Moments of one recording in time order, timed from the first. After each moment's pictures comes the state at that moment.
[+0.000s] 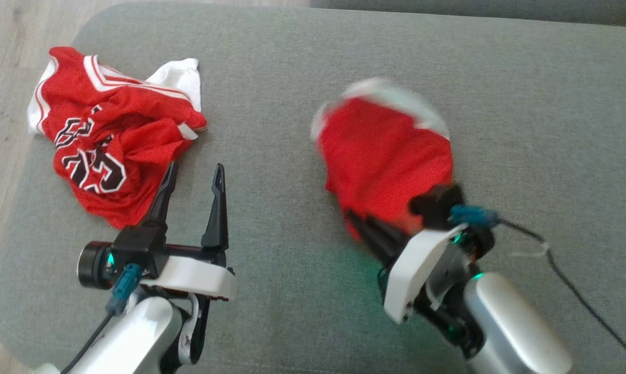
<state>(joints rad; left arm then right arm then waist) -0.34 0.42 -0.73 0.03 -0.64 0.45 -0.18 -0.27 -0.13 0.51 0.11 0.46 0.13 0.36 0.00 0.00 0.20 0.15</state>
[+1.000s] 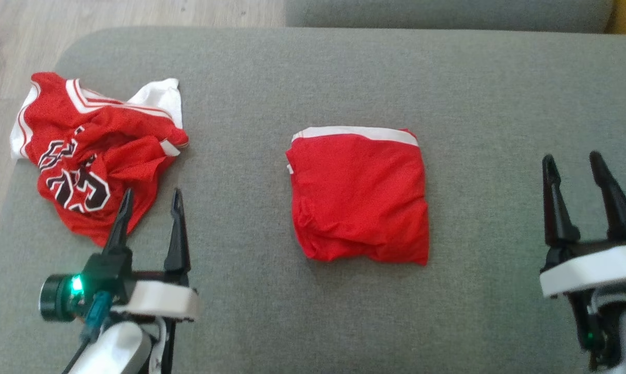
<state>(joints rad) -0.25 0.48 -0.68 0.06 -0.63 0.49 -0.23 -0.03 -0.12 -0.07 -0.12 0.21 0.13 0.06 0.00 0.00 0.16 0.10</state>
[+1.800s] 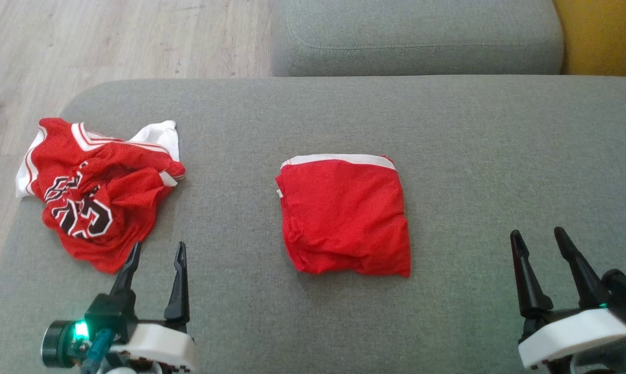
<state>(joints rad) -0.11 0.54 -0.71 0.03 -0.66 0.48 -0.19 0.22 -0.04 -0.04 -0.25 0.19 0.13 0.16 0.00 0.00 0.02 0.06</state>
